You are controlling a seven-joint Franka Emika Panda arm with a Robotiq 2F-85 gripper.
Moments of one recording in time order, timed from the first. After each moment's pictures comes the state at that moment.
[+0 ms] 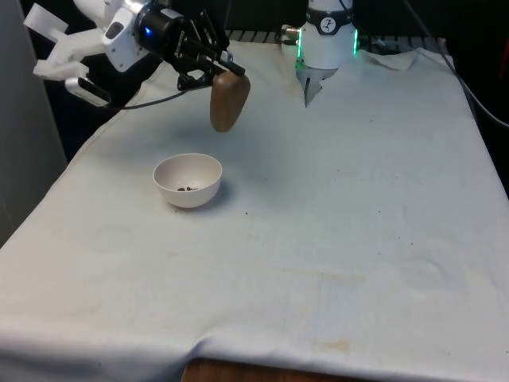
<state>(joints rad) 0.04 0.65 -0.76 -1.89 1.64 1.35 -1.23</state>
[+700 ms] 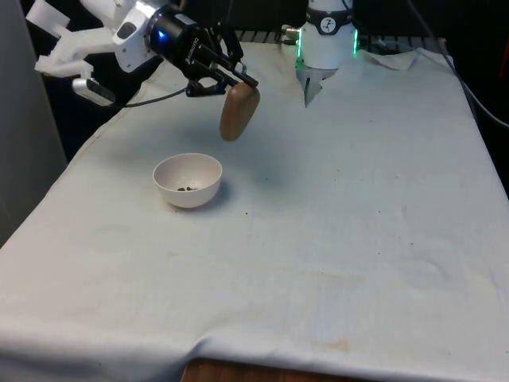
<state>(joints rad) 0.08 0.63 -0.75 -1.90 1.55 1.44 -1.33</state>
